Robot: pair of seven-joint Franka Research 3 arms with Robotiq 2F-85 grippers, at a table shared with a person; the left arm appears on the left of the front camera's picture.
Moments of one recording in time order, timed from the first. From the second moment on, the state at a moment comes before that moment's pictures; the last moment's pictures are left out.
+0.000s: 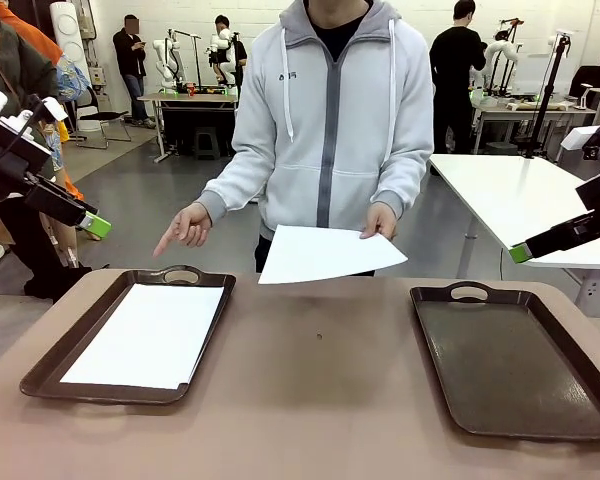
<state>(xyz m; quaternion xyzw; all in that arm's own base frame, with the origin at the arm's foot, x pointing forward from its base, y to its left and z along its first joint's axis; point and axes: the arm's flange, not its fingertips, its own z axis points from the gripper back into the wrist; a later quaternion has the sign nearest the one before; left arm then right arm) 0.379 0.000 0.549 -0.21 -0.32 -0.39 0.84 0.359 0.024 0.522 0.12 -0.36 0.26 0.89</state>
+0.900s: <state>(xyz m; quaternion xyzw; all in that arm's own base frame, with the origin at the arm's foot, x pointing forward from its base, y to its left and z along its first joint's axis) 0.406 -0.030 0.506 -0.33 -0.27 -0.33 0.84 0.359 0.024 0.522 0.12 -0.36 0.26 0.89</state>
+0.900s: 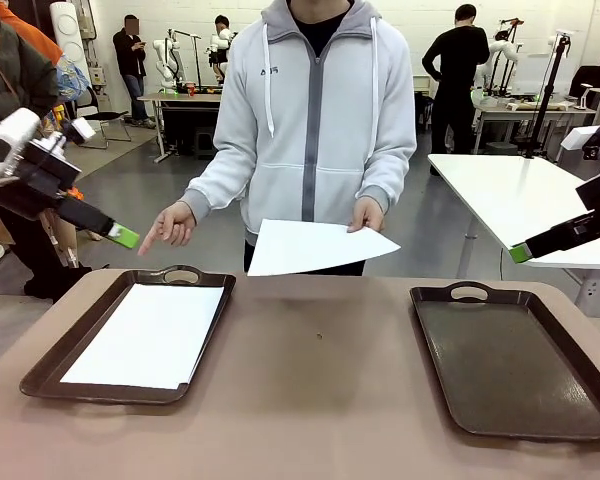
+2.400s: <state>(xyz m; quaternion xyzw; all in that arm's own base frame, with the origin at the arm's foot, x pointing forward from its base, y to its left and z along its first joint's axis) 0.493 -0.157 0.404 -0.66 -0.06 -0.05 0.75 0.359 0.024 0.522 0.12 -0.36 0.26 0.89</state>
